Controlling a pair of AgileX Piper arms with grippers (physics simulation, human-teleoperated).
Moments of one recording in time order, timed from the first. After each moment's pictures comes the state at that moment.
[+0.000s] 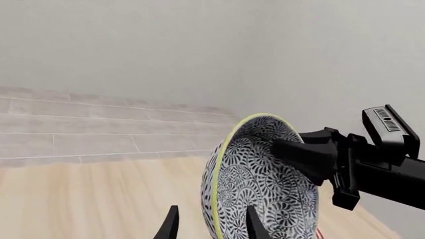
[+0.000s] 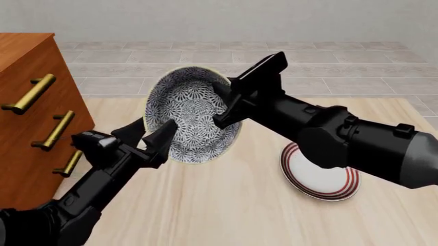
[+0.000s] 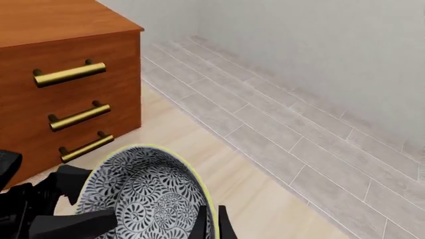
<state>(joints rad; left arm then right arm) -0.53 1.35 -0.35 -1.05 -0.33 0.69 1.46 -1.02 -0.20 -0.17</state>
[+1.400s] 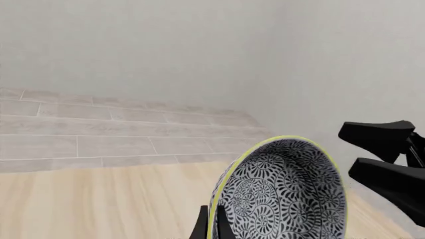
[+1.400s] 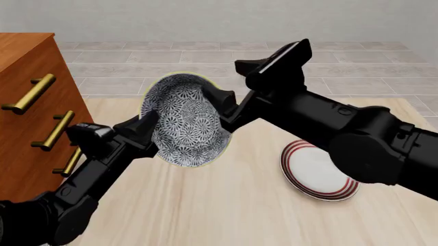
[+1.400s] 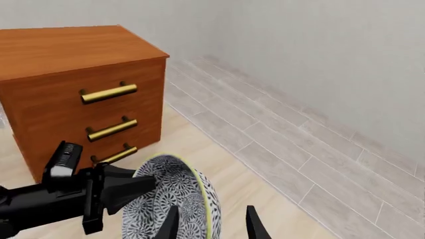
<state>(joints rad) -0.46 1.35 -0.39 -1.00 -0.31 0.76 1.28 -0.98 -0.13 -0.19</state>
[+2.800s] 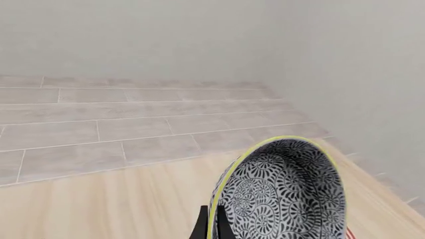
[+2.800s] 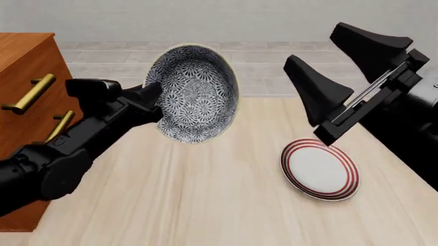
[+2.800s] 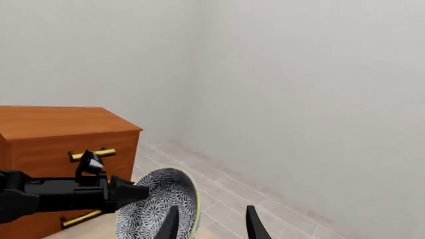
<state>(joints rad) -0.46 1.24 -0.68 -0.45 -0.23 0.70 0.83 -0.72 -0.33 -0.26</state>
